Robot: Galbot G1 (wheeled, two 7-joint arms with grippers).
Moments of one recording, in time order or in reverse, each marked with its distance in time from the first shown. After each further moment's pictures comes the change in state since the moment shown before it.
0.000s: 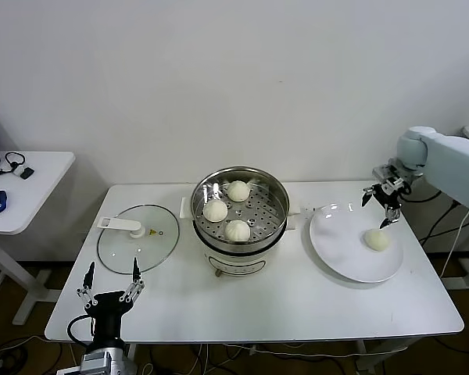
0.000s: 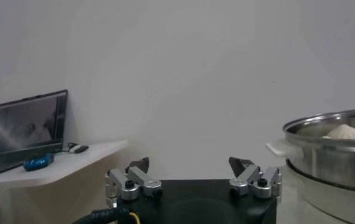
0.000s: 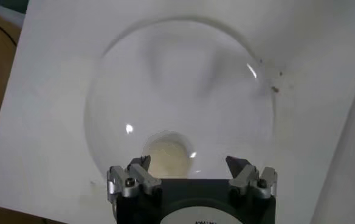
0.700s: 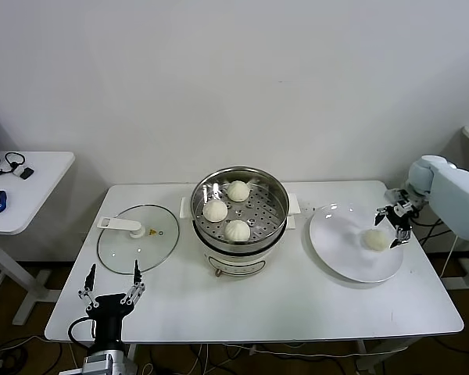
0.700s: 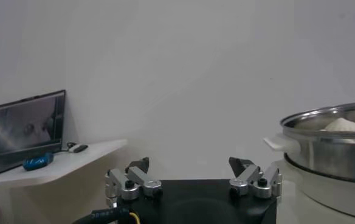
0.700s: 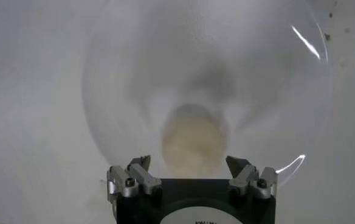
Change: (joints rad) left arm 0.006 0.000 0.001 0.010 0.015 -0.009 -0.001; right arm -0.269 0.033 0.353 -0.250 -0.202 0.079 -0.005
